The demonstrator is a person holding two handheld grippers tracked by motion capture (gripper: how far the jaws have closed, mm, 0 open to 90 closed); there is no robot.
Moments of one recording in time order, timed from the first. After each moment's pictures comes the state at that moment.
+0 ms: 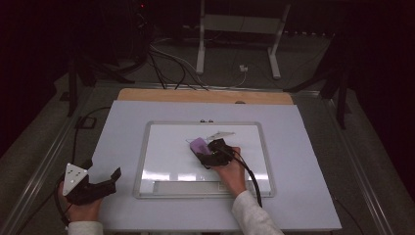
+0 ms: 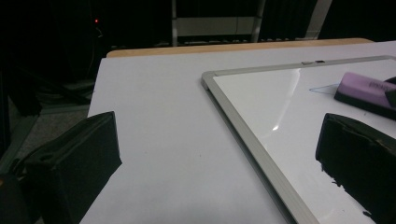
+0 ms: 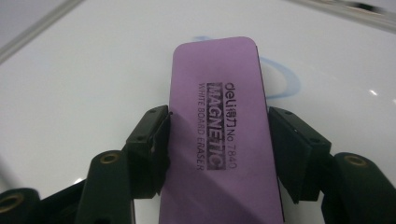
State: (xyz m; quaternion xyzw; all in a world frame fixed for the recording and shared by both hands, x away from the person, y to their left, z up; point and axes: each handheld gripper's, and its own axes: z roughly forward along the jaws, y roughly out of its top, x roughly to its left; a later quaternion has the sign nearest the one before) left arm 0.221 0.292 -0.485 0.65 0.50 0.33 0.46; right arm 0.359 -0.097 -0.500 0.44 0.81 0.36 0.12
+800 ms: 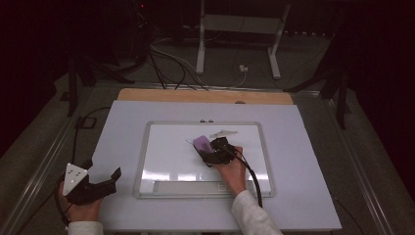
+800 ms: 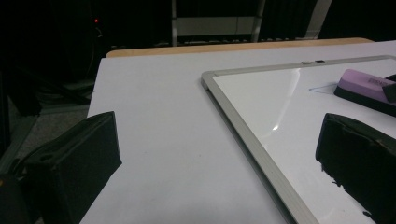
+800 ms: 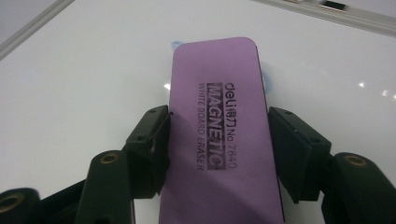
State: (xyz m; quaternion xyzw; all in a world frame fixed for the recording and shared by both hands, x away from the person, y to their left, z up) left arm 0.222 0.291 -0.485 0.65 0.50 0.33 0.46; right arm 0.363 -0.101 -0.501 0.47 0.80 0.36 0.12
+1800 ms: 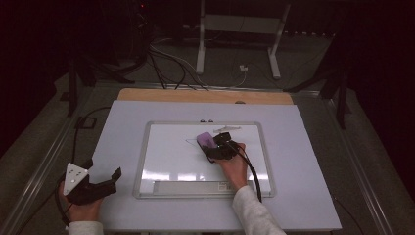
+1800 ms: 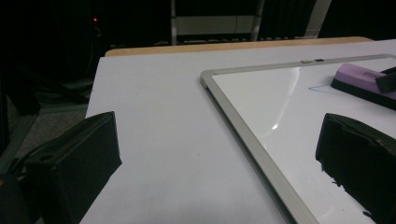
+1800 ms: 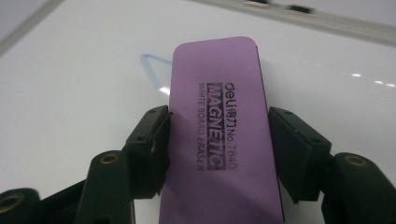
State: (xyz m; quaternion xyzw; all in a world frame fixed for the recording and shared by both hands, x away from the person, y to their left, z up) left arm 0.222 0.290 -0.485 0.65 0.50 0.33 0.46; right arm 0.376 -0.106 -0.501 0.48 0.79 0.36 0.12
